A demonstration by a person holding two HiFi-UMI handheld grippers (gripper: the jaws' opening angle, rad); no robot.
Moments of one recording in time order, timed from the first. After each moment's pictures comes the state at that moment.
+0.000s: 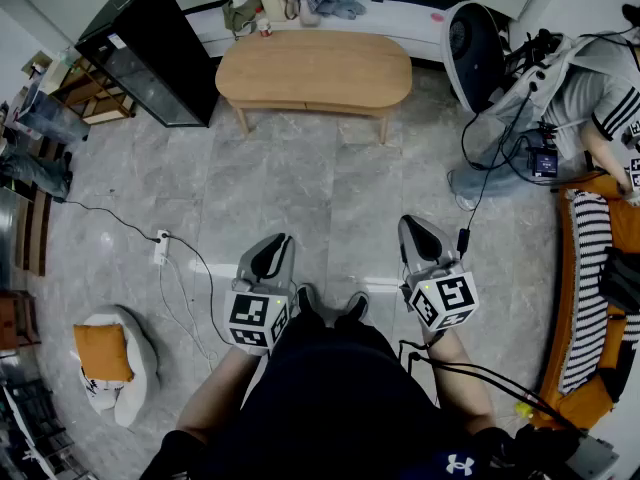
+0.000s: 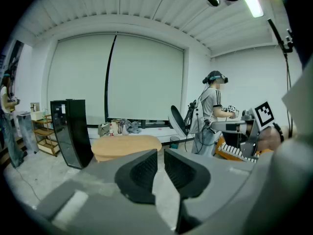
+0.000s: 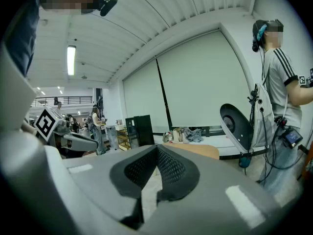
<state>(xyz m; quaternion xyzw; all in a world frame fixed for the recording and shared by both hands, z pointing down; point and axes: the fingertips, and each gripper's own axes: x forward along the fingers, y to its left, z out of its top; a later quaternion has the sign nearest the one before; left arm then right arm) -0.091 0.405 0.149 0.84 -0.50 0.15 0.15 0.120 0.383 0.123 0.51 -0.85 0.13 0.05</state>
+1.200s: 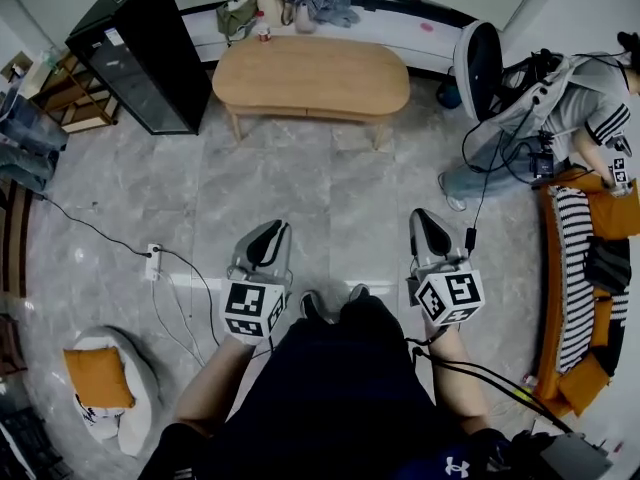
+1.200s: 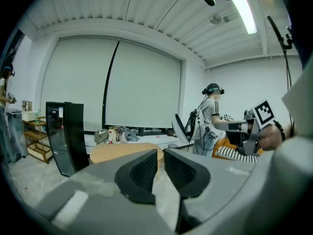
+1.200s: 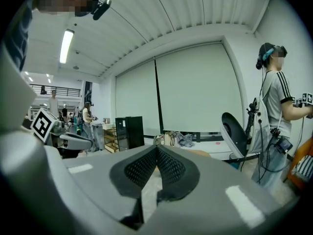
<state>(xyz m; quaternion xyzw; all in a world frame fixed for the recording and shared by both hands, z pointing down) -0.221 0.383 0.131 0.87 -0.46 0.11 0.12 0.015 0.388 0.093 0.58 -0.81 0.10 0.06</state>
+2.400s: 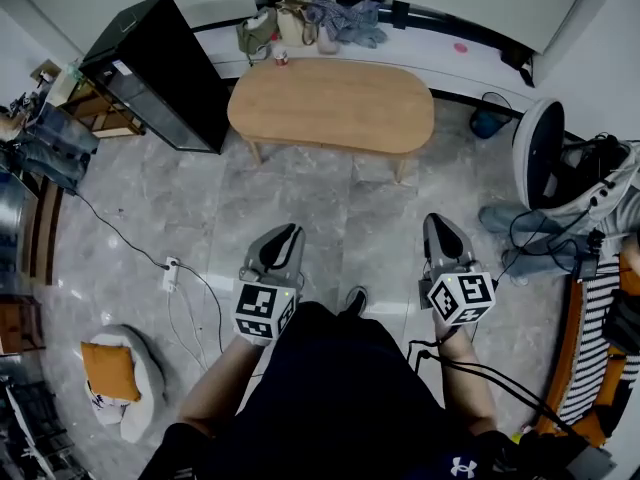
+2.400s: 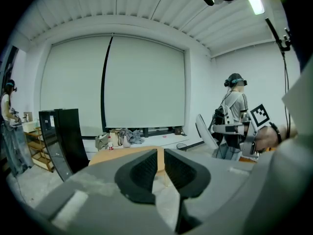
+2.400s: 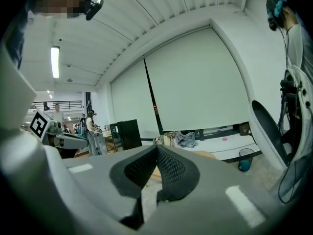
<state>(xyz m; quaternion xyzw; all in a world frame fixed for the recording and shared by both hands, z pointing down) -0.112 0.212 0.136 0.85 -0.49 0.15 0.11 0.134 0.192 0.136 0.54 -0.82 0.15 0.02</state>
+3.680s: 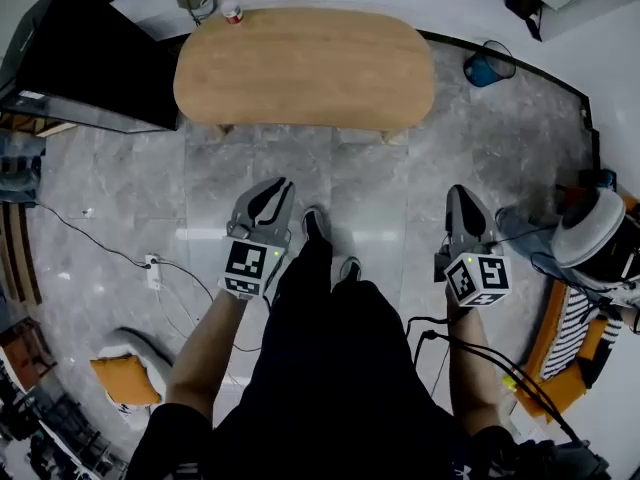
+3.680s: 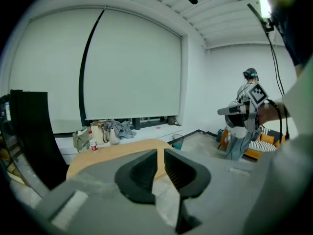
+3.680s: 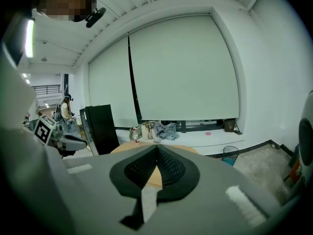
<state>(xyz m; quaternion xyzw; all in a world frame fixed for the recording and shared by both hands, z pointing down) -0.134 -0.050 0.276 0.89 -0.39 0.21 0.12 0.154 -0.017 0.222 0.63 -0.75 0.18 0.10</state>
